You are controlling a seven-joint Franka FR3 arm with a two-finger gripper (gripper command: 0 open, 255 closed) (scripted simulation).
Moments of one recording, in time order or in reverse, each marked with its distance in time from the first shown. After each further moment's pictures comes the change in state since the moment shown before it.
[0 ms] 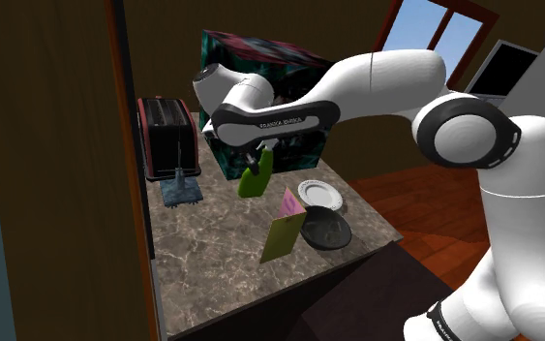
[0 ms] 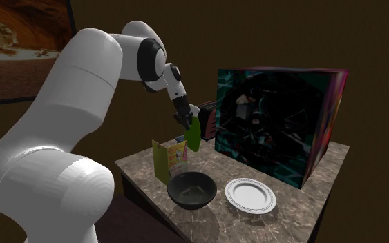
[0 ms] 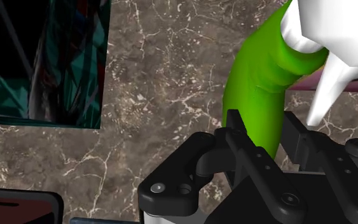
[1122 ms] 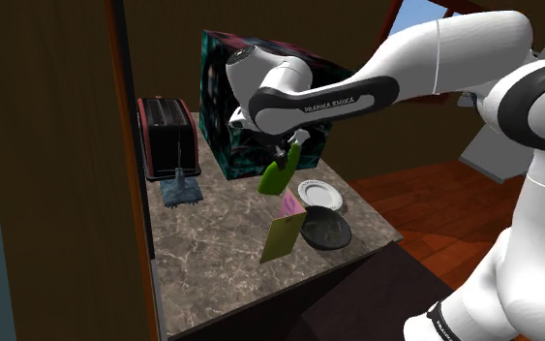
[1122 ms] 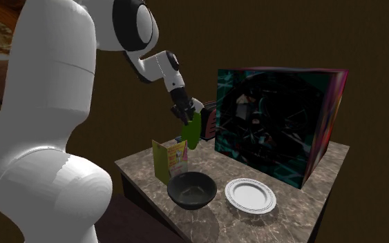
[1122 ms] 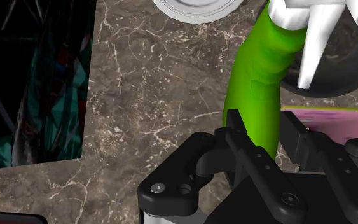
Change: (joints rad) arm -0.064 -0.312 0.016 -0.350 0.032 0.051 -0.014
